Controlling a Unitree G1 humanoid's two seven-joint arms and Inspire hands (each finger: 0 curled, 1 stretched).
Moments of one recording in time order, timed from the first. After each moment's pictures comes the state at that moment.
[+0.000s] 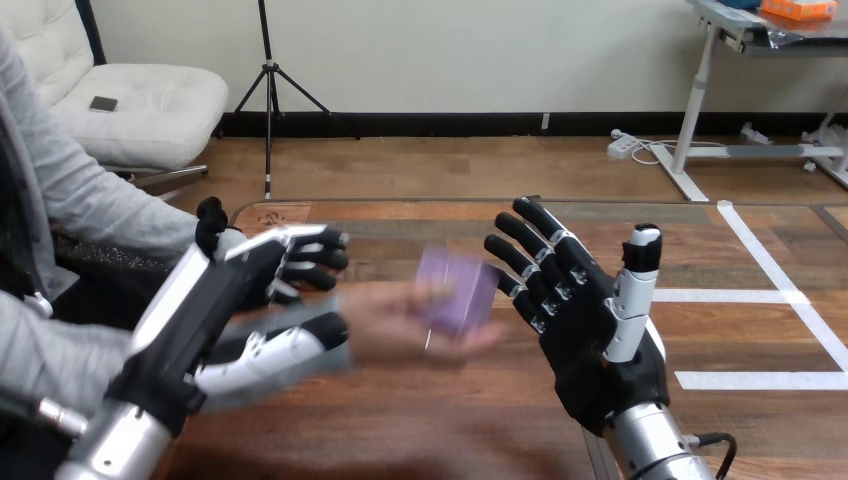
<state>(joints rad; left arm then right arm) 0.15 0.44 0.03 0.01 -0.01 -0.46 -0.27 0.03 0.03 -0.03 0.10 0.42 -0.07 0.37</state>
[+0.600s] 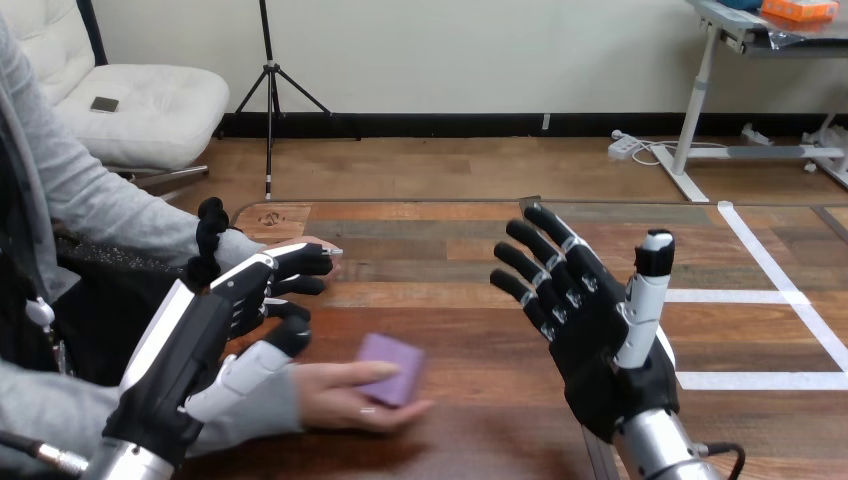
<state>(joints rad) 0.19 0.37 0.05 0.08 -0.04 -0.57 -0.27 0.05 0.03 -0.06 0.10 0.43 -0.05 0.38</state>
